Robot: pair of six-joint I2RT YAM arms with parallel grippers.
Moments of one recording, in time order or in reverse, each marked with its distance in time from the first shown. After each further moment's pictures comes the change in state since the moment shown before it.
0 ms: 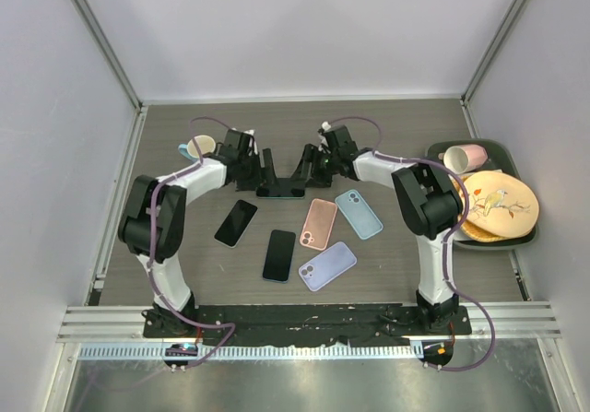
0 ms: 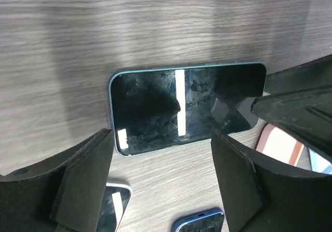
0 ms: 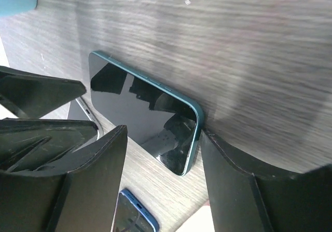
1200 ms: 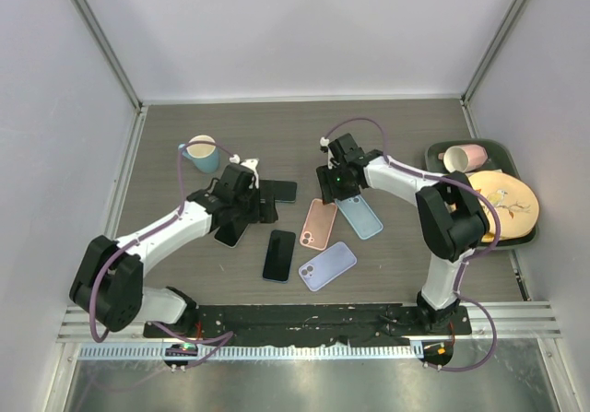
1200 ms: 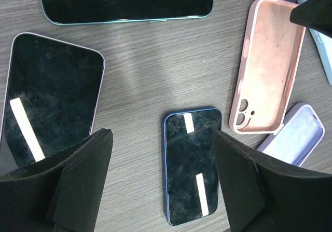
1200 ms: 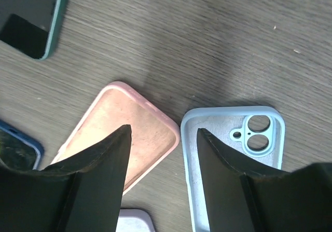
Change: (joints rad) left arm -0.199 -0.509 -0.356 -0.106 -0.168 -0.003; right arm 0.057 -0.253 -0.110 -0.400 0.323 -0.462
